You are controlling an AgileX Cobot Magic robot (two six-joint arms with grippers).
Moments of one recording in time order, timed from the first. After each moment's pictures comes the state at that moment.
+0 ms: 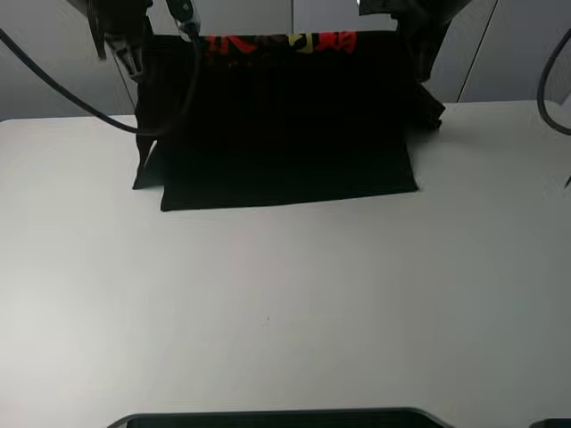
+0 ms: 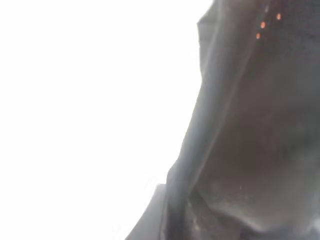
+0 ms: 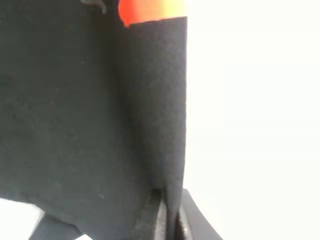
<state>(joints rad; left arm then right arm) -0.37 1.86 -1.54 0.36 0.56 0.68 0.31 1.92 -1.51 -0.56 0.47 -0.76</state>
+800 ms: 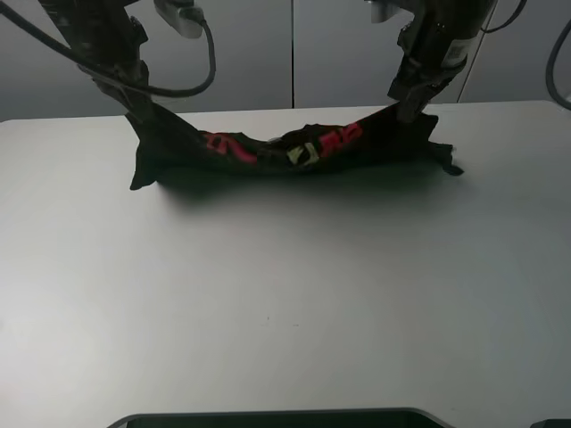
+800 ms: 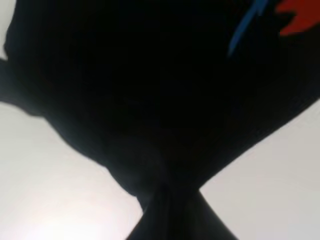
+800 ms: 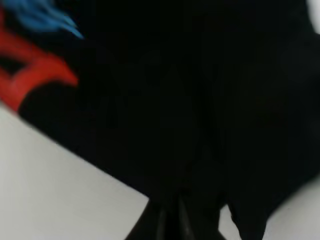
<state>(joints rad) -0.37 1.86 -1.58 -0.12 1.21 0.63 0.31 1.90 -1.51 0.09 1.21 -0.55</state>
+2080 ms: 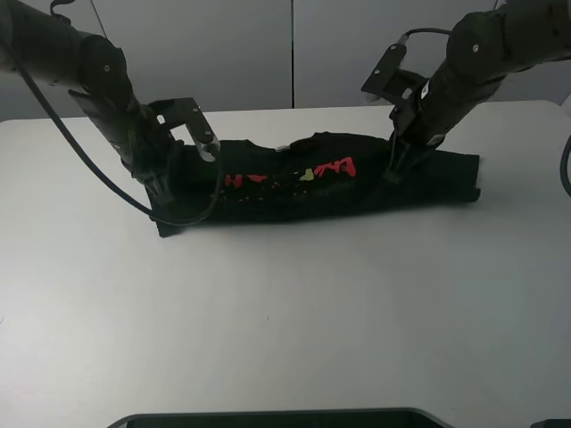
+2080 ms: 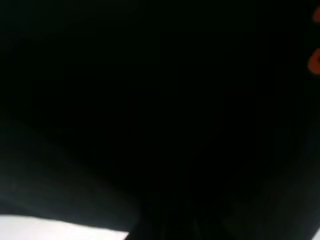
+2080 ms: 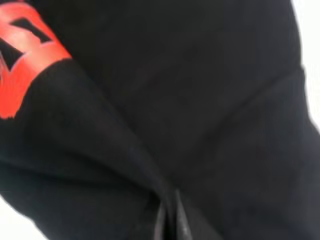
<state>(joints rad) -0.38 2.01 -1.23 0.05 0.58 0.68 0.31 1.90 -1.09 -0.09 0.42 -0.61</state>
